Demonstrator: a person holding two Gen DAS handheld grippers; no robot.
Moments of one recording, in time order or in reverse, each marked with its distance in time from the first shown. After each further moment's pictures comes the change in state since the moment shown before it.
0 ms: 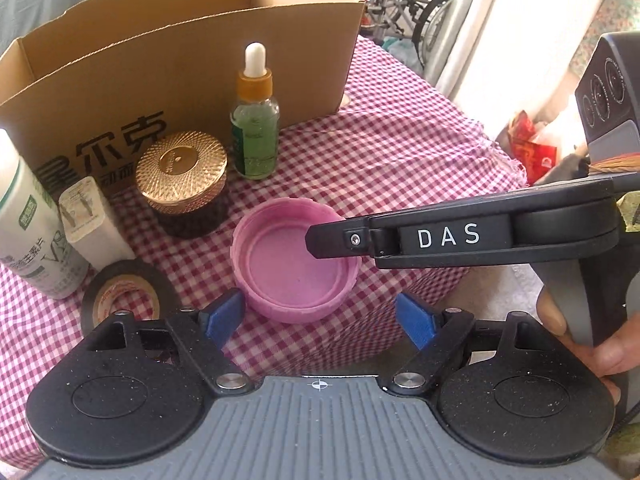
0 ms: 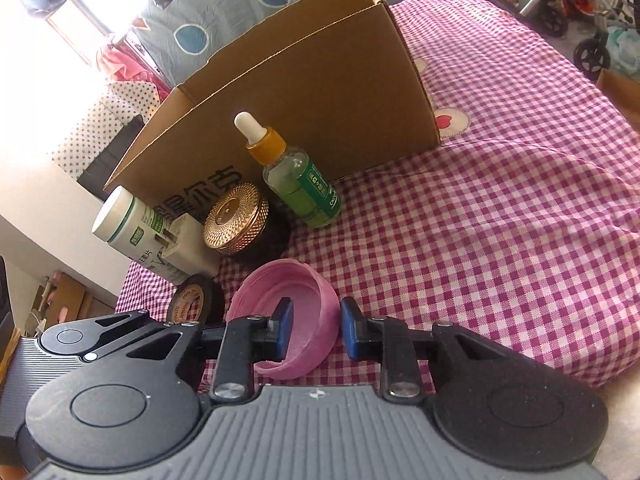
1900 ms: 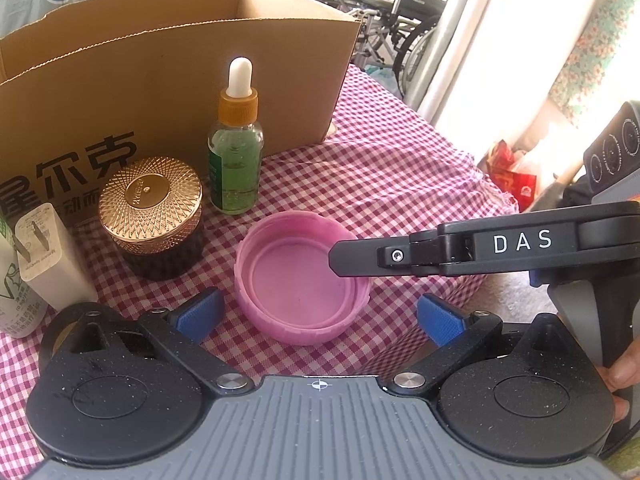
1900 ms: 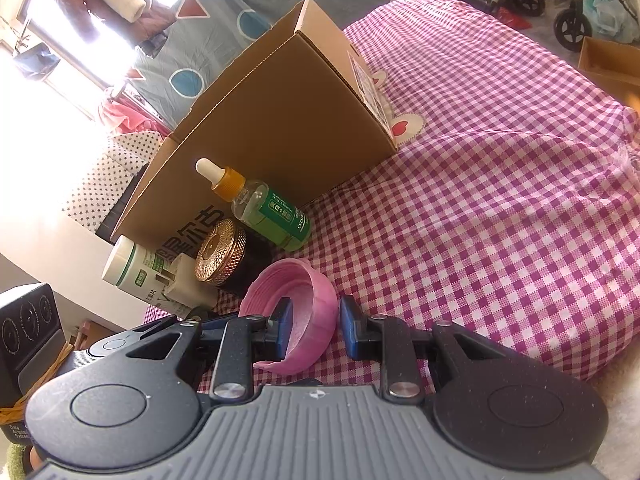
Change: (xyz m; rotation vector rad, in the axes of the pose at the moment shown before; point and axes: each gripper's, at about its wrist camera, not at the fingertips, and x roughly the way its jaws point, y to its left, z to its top) left arm 0.014 0.013 0.005 -0.028 -0.091 -0.089; right arm -0.018 -0.030 0.000 0.139 -0.075 0.083
